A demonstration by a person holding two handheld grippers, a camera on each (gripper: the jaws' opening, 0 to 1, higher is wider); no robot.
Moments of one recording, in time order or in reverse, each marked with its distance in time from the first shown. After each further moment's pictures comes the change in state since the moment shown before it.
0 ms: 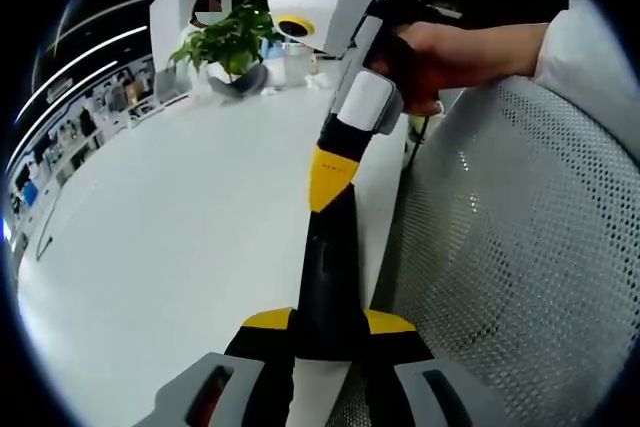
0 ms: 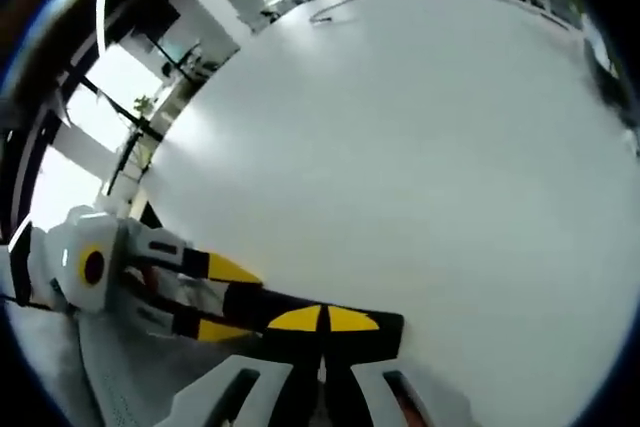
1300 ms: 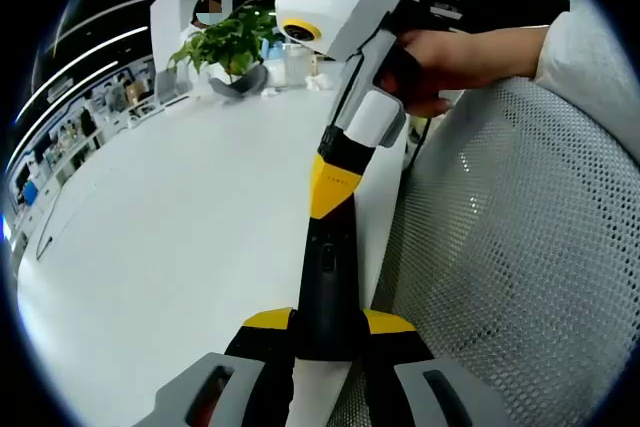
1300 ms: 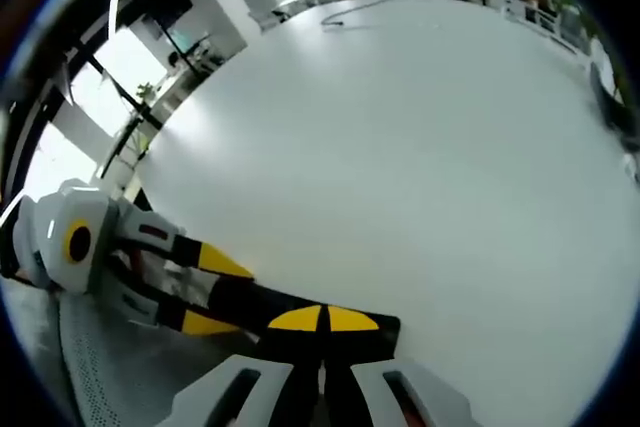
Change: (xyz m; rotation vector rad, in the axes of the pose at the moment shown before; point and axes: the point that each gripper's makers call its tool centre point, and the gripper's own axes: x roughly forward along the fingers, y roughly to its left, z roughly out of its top) left arm 0.001 0.000 0.001 0.001 -0.004 0.000; right arm 0.004 -0.002 -0.002 -0.093 -0.022 -0.026
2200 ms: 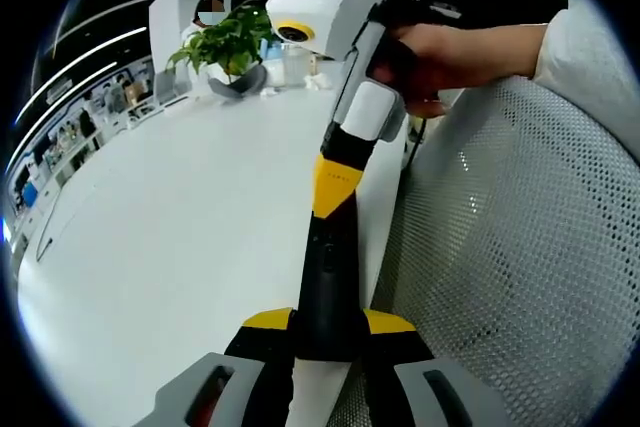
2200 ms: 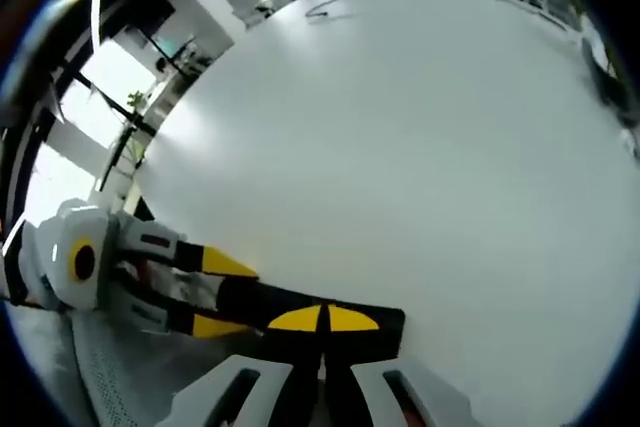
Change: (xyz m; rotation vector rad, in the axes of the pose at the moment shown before) left arm 0.000 0.000 -0.001 0.005 0.003 -0.001; right arm -0.003 0.008 -0.008 0.095 0.072 0.028
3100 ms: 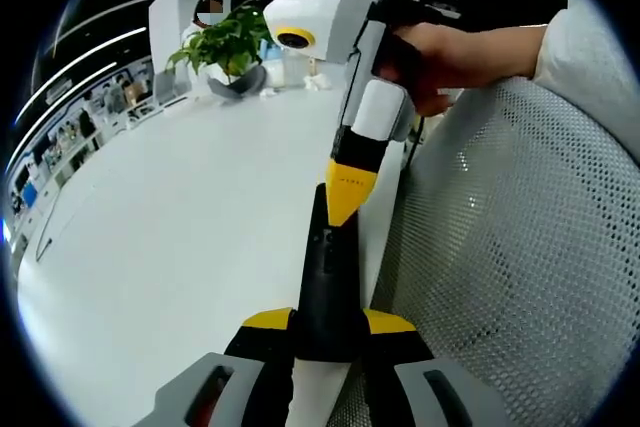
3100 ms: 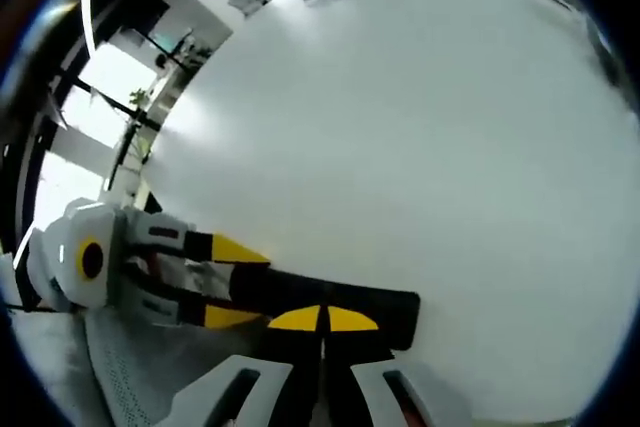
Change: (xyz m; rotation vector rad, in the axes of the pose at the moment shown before) left arm 0.001 -0.001 0.001 0.001 -0.003 -0.003; right arm 0.001 0.005 -0.008 0.006 0.044 0.040
